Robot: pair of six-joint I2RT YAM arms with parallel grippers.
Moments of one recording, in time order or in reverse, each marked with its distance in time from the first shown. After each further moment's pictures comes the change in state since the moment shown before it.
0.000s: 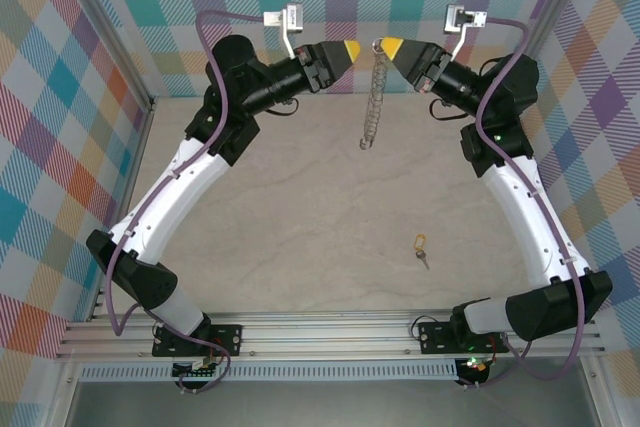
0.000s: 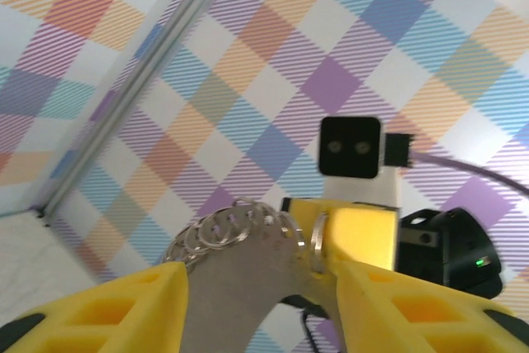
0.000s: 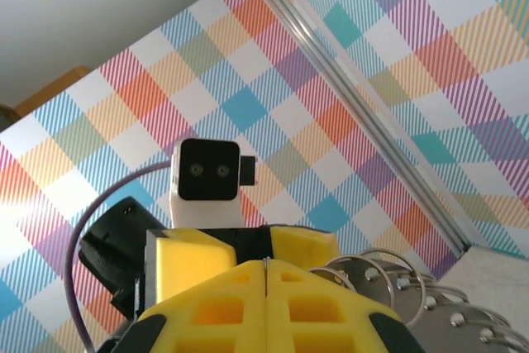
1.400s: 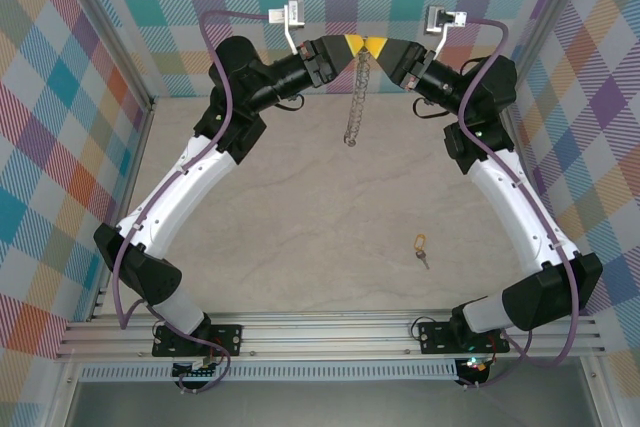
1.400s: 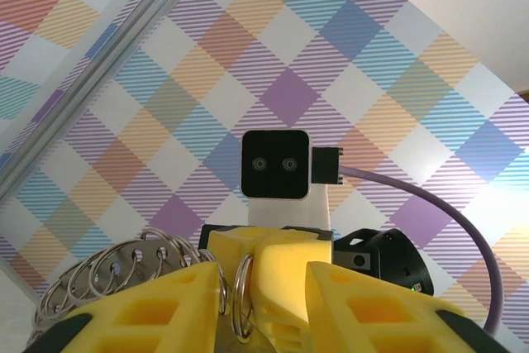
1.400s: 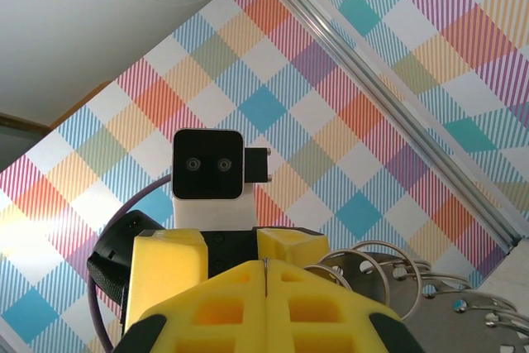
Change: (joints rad) left arm -0.005 0.034 -0.007 0.126 0.049 -0.113; right arm 0.065 0.060 -0.008 0.095 0.027 0.095
